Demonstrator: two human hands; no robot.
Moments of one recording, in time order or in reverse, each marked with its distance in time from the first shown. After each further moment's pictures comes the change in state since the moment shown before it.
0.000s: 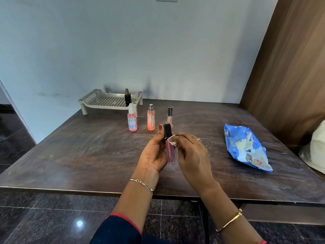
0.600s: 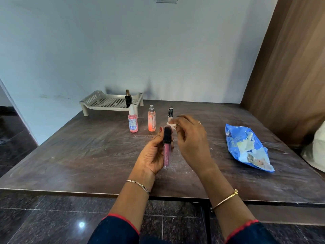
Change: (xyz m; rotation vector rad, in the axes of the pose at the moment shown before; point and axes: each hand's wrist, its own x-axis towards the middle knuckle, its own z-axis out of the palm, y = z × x) left_hand -0.001 0.008 -0.007 0.184 -0.012 0.007; right_hand 0.045 -0.003 -0.004 0.036 0.055 0.017
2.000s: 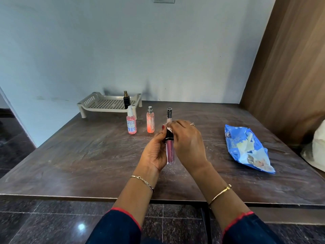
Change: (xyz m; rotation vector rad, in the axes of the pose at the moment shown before) left_hand 0.018 -0.004 0.009 -0.076 -0.009 0.017; right_hand 0.002 0.011 0.017 -0.137 0.004 -0.113
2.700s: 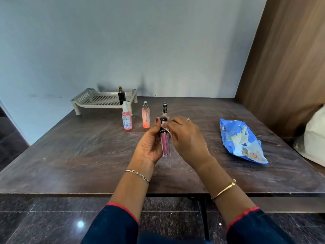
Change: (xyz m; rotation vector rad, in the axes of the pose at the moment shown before) left_hand -0.001 0.005 0.004 -0.053 -0.046 -0.007; right_hand -0.007 0.007 -0.014 0.009 -0.108 -0.086
